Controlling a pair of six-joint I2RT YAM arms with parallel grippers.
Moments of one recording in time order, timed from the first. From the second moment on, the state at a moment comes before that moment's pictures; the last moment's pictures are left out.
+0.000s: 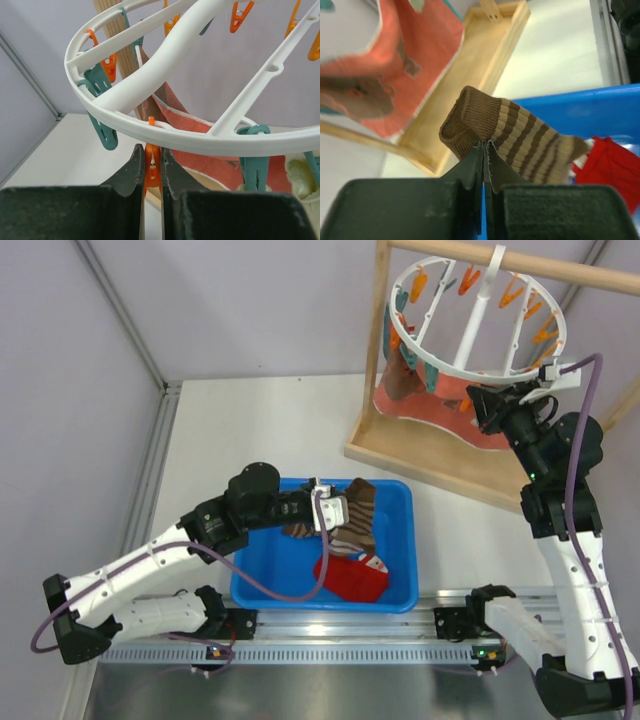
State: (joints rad) left arm -1.00 1.00 1.02 -0.24 0.28 0.55; right arm 0.11 0.86 1.16 -0.16 -0.19 0.22
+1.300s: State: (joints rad) left arm -0.95 1.68 1.31 0.53 0.44 1.14; right arm 0.11 0.87 1.20 -0.16 -0.23 0.34
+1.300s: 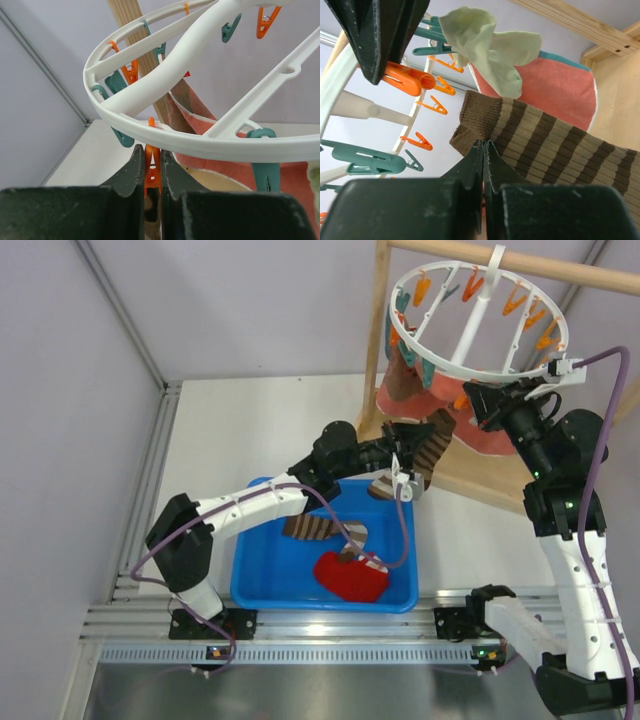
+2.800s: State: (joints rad) left arm -0.96 1.79 1.46 0.66 0.46 1.12; right arm 0.11 0.88 1.19 -0.17 -0.25 0.34
